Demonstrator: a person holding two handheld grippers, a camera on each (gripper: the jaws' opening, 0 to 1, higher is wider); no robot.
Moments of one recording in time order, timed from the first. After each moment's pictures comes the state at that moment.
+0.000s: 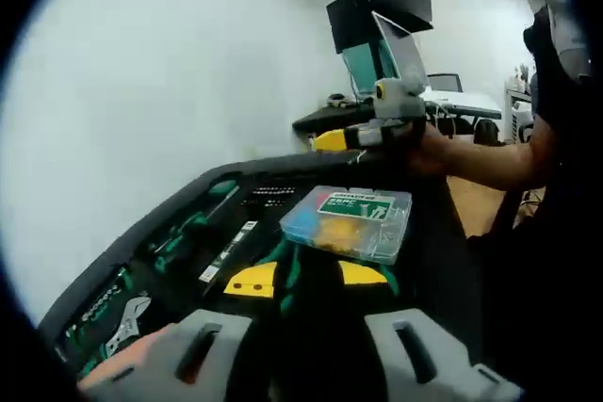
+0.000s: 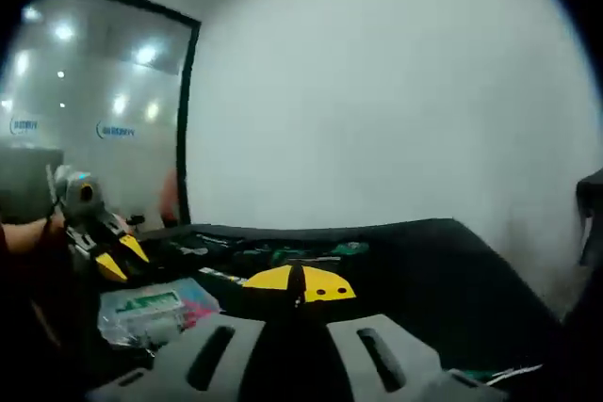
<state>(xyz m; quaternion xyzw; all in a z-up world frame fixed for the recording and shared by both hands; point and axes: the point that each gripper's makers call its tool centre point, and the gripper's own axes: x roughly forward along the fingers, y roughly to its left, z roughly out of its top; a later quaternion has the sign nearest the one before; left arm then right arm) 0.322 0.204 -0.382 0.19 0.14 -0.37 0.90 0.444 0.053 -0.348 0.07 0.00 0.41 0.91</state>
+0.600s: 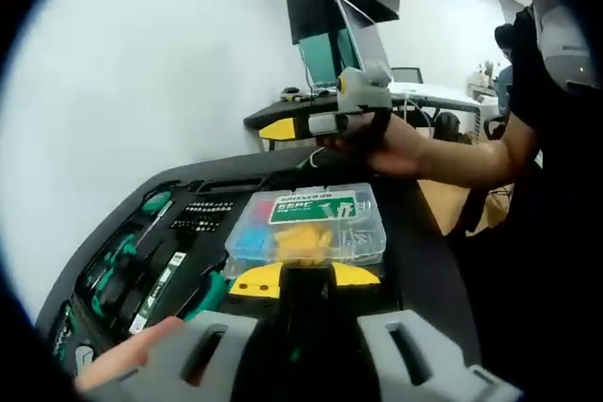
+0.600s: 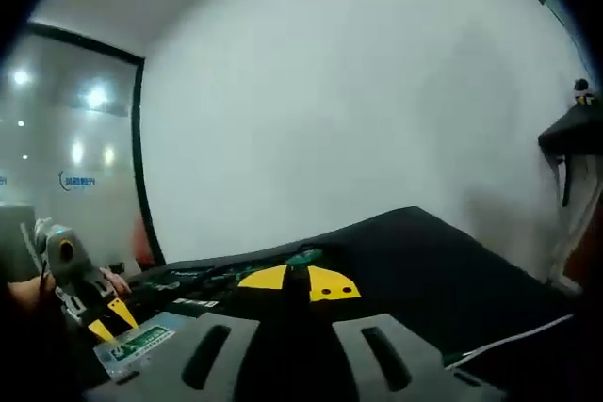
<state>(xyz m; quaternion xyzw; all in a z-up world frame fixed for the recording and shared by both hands) 0.326 0.126 -0.400 0.20 0.16 -0.46 0.85 0.469 0.004 -0.345 0.18 -0.01 0.33 0.93</state>
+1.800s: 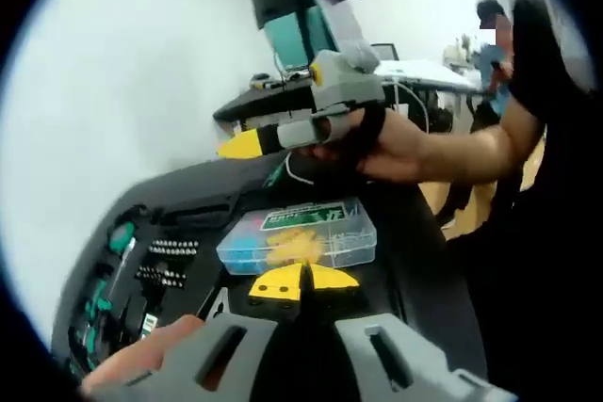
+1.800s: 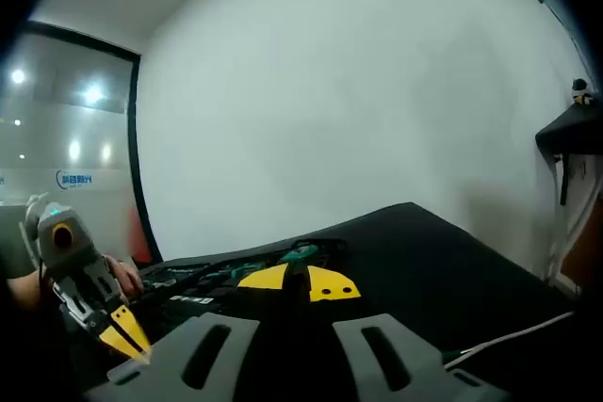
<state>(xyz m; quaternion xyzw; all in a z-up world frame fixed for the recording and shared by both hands) 0.350 0.073 -0.401 0.24 0.19 -0.50 0.81 0.470 0.006 -0.350 0.18 0.00 0.33 0.93</state>
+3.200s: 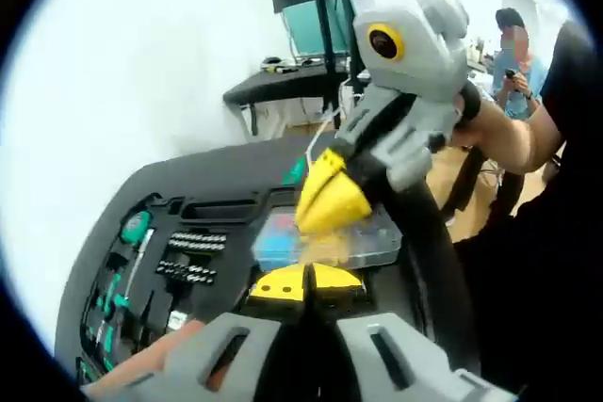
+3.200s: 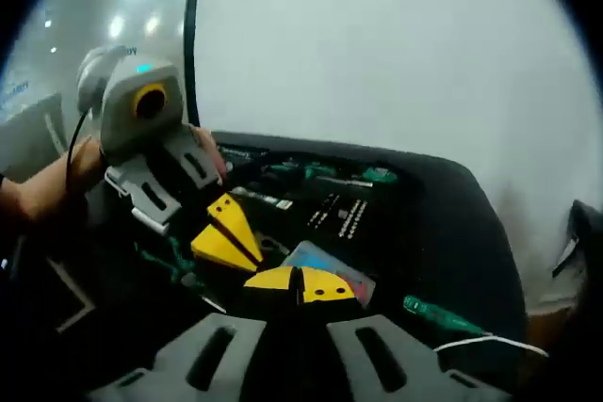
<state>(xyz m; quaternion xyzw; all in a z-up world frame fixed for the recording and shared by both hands) 0.357 0.082 -0.393 0.24 0.23 -0.49 0.81 0.372 0.080 -0.387 -0.14 0.22 0.44 0.86</state>
